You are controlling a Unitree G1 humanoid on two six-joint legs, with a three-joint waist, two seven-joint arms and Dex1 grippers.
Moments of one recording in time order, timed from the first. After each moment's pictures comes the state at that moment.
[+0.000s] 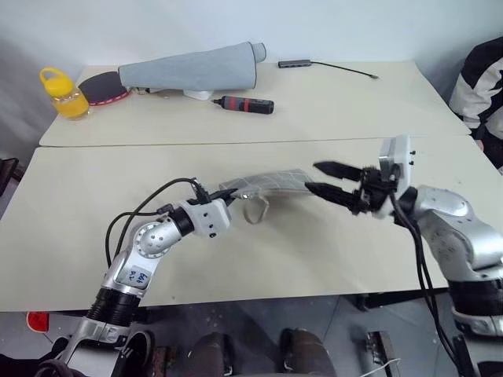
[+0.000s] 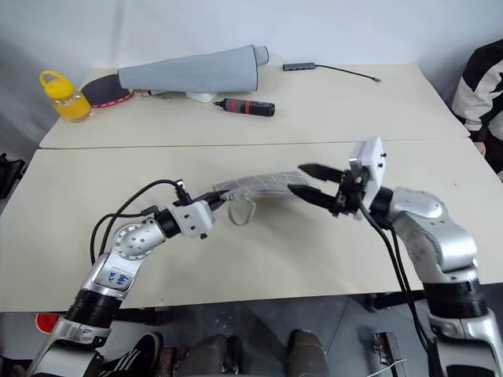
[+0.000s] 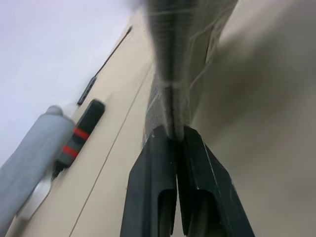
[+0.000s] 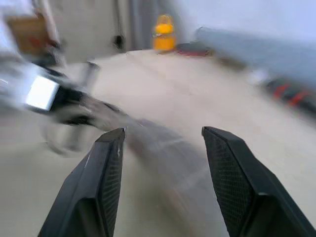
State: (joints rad) left arm -0.38 0.47 -0.17 0.07 0.29 -0.34 -0.45; right arm -0.38 -0.75 -0.06 -0.24 0.86 0.61 0.90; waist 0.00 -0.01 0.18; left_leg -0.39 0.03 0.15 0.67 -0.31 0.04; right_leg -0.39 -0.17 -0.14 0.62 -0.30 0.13
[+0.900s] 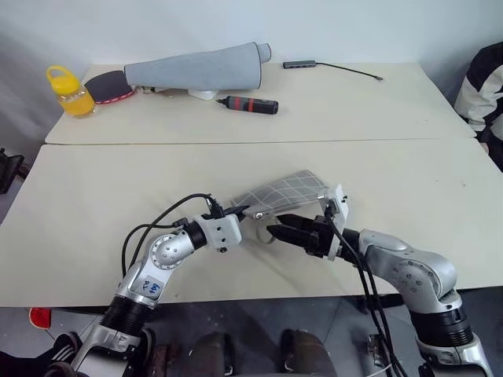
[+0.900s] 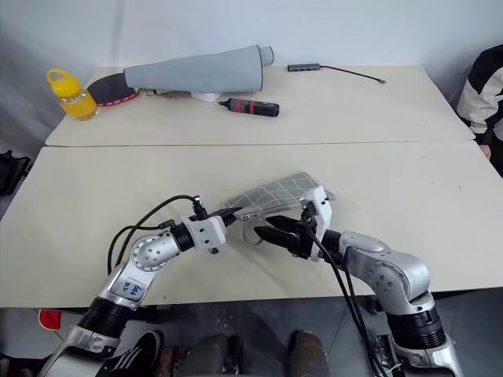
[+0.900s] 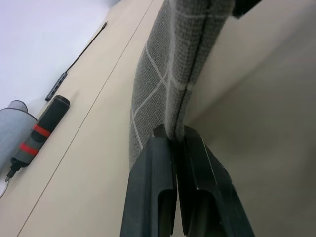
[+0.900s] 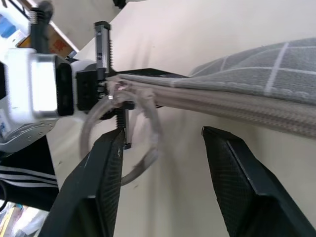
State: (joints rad) left arm -0.34 0.43 -0.22 0.08 0.30 -0.32 -0.45; right arm -0.32 -0.46 0.03 -0.31 0.86 0.87 0.56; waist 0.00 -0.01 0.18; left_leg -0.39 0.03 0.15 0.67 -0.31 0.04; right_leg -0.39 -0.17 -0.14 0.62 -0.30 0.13
